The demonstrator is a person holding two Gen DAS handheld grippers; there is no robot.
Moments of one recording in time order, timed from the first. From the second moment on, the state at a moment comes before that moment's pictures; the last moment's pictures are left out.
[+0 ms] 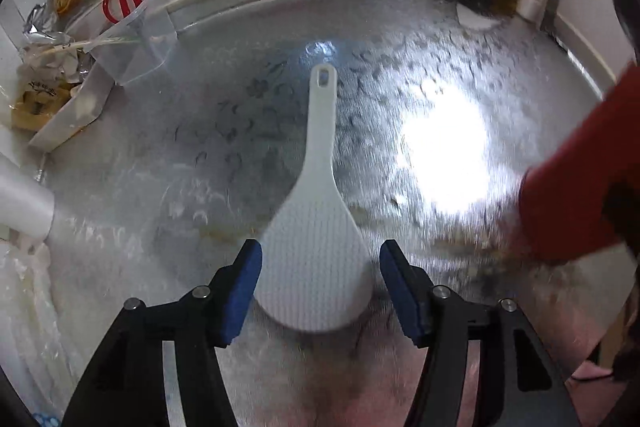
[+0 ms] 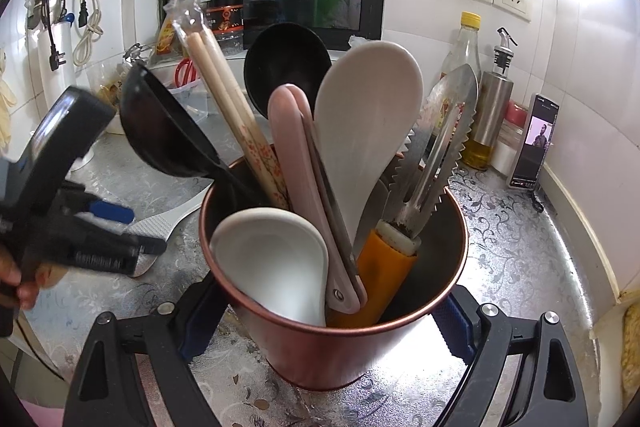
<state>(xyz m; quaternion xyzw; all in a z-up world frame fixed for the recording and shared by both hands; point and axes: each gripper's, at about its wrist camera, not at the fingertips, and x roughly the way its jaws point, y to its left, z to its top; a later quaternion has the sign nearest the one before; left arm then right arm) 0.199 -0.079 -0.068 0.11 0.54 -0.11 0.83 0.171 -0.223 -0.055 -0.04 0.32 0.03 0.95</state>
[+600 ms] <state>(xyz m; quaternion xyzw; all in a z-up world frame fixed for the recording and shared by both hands) 0.187 -0.042 -0.066 -0.02 0.53 -0.10 0.84 0.170 -0.222 -0.056 -0.05 0.32 0.03 0.95</state>
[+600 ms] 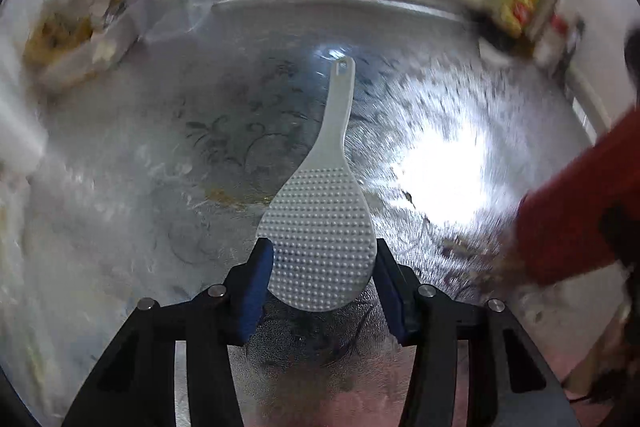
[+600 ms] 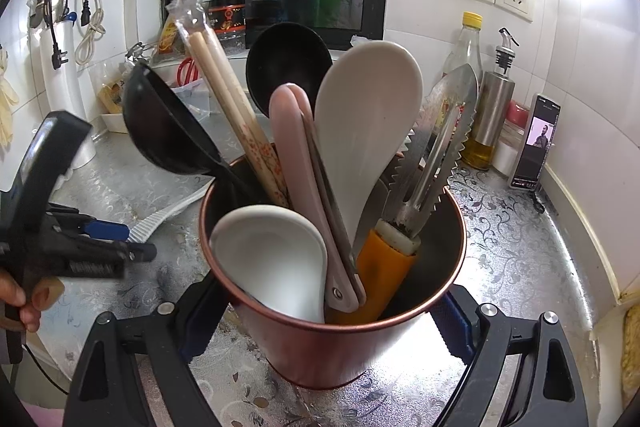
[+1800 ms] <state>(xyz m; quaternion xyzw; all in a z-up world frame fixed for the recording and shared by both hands) 0.206 0.125 -0.098 -0.39 0.48 -0.04 0.78 0.168 -0.221 -0.055 -0.05 0.32 0.02 0.95</state>
